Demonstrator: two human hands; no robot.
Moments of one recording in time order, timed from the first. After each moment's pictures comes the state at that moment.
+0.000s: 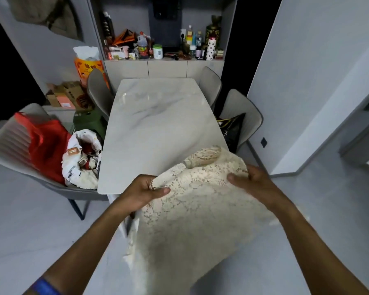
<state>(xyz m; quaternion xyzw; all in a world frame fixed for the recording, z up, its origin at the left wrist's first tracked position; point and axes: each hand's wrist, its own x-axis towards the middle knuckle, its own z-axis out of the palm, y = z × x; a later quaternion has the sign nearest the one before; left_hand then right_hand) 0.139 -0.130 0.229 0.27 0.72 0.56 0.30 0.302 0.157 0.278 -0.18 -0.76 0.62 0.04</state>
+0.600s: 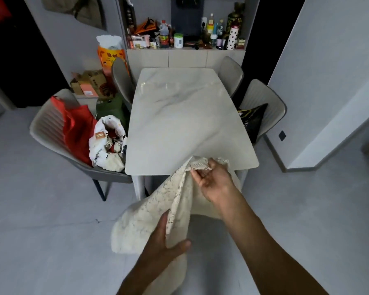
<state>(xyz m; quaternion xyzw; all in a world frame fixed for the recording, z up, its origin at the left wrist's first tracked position) 0.290 -0.241 0.168 0.15 0.77 0.57 0.25 0.230 -0.041 0.261 -0.37 -0.23 0.90 0.06</state>
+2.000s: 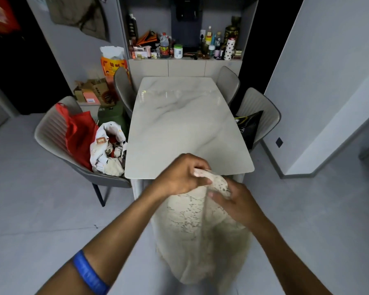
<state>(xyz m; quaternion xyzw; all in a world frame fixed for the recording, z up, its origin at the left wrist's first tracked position) 0.207 -0.147 0.307 0.44 0.76 0.45 0.17 0.333 0.014 0.252 -0.09 -0.89 0.44 0.11</state>
